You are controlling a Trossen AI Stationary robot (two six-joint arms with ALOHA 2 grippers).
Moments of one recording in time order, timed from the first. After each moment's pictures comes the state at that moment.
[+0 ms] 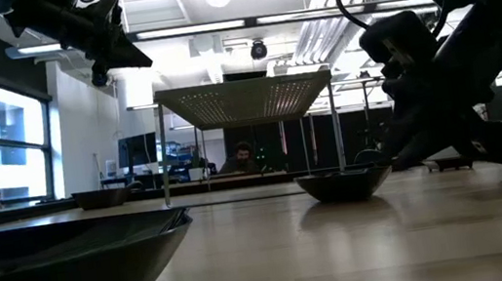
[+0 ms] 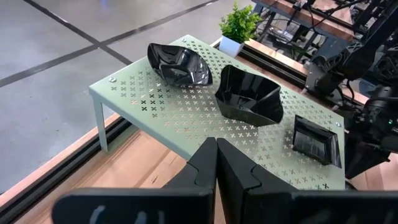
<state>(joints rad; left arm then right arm) 0.78 0.92 0.80 -0.27 0.35 -0.10 0.27 1.49 0.41 0.36 0.16 1.46</state>
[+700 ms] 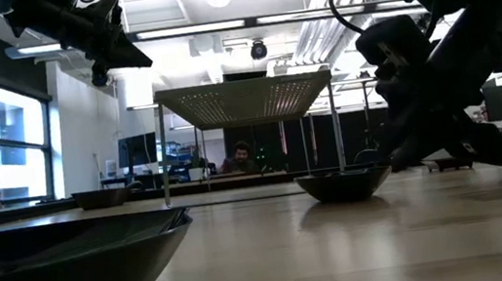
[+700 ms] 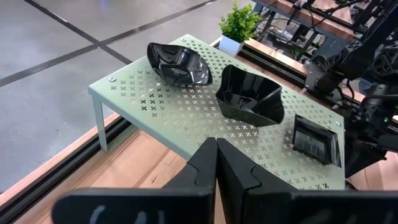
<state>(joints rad) 0.78 0.92 0.80 -0.27 0.35 -0.10 0.22 1.49 0.41 0.36 0.10 1.39</state>
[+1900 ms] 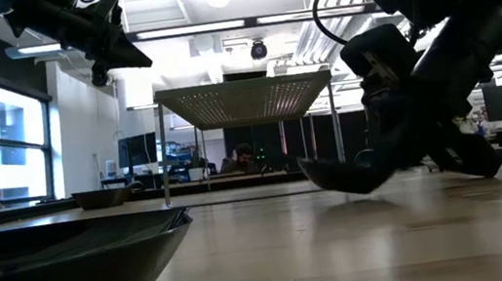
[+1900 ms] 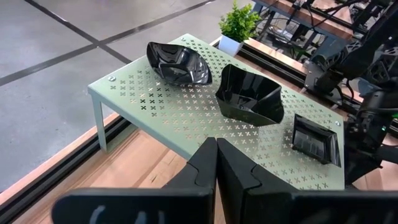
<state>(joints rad) 0.78 0.92 0.80 -0.28 0.36 -0.10 0.20 1.60 0.47 0.41 0.03 1.37</state>
